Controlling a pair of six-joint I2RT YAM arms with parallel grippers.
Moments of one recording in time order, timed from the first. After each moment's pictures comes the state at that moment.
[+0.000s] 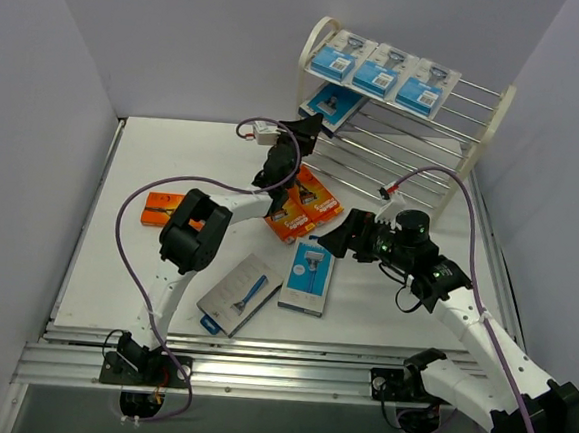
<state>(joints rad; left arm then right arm) -0.61 2.36 1.71 0.92 -0.41 -1.37 0.45 0.95 0.72 -0.21 -0.35 0.61</state>
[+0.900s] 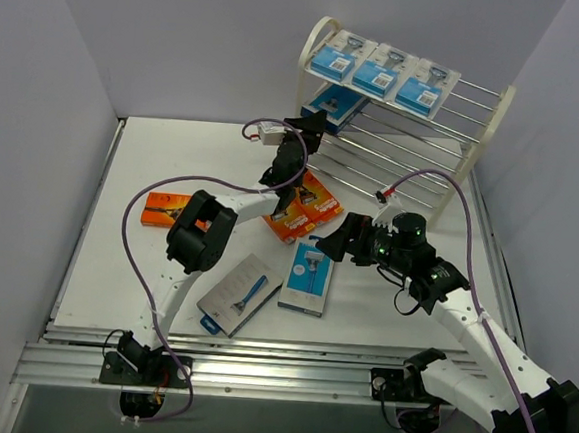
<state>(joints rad) -0.63 2.41 1.82 0.83 -0.50 -1.37 0.47 0.95 0.70 -0.21 -0.34 0.61</state>
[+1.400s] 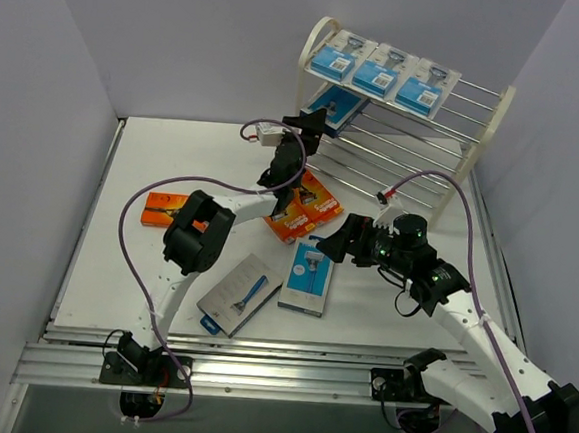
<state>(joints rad) -0.63 2.38 1.78 0.84 -0.50 -1.37 0.47 0.93 0.70 -0.21 -0.33 0.61</state>
